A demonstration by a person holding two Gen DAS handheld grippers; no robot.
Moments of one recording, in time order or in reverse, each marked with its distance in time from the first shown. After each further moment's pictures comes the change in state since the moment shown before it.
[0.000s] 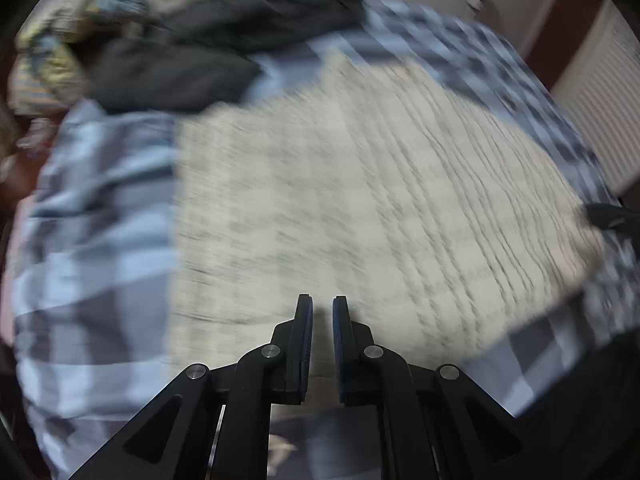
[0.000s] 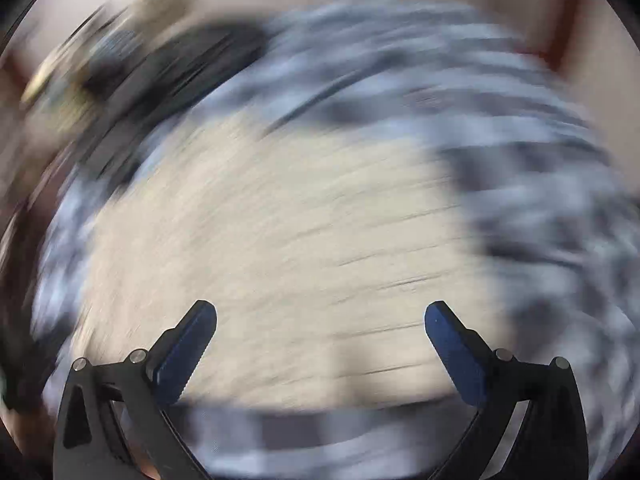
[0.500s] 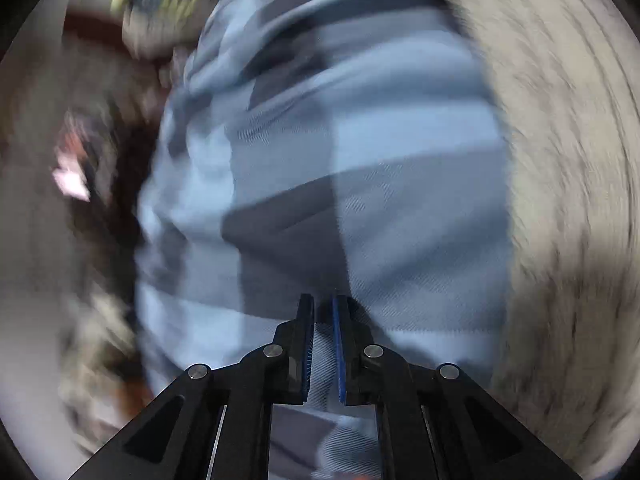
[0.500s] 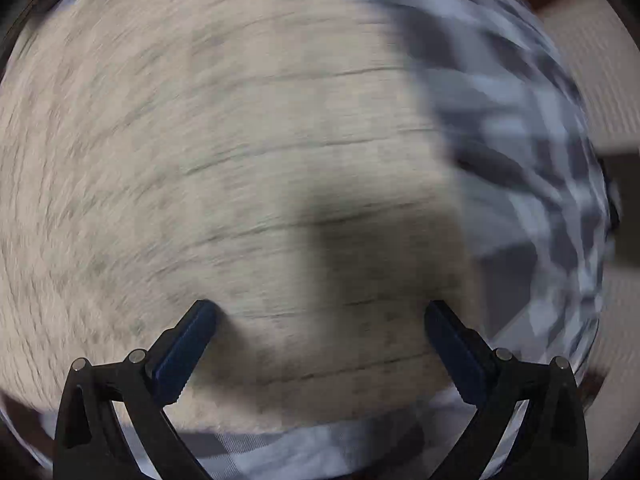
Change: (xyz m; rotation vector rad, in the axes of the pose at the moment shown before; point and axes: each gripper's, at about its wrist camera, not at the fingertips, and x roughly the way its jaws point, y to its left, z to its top) left arm 0.070 0.143 -0.019 -0.266 0.296 0.654; right arm 0.061 -0.150 -0.024 0.321 0.308 -0.438
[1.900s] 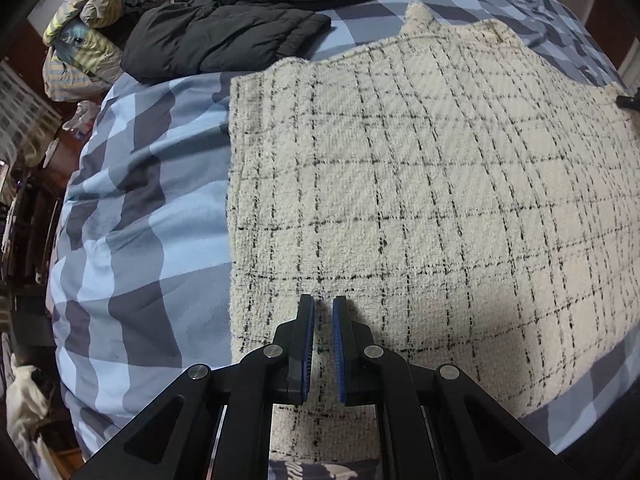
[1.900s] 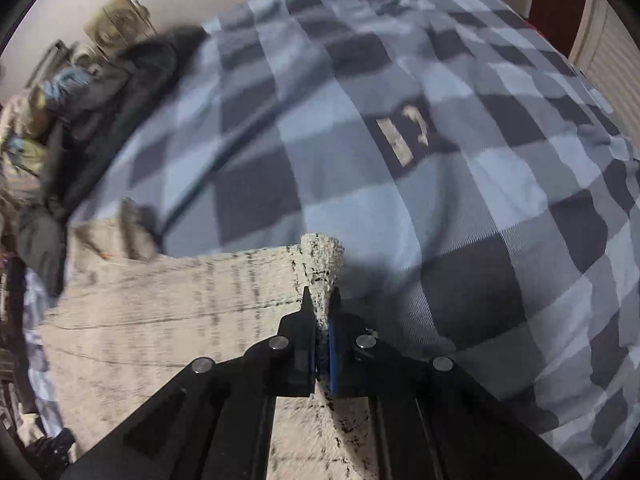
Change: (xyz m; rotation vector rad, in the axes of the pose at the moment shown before) left arm -0.102 -0.074 0.003 0.175 -0.218 -0.396; right arm -0.057 0.036 0.140 -0.040 -0.345 0.495
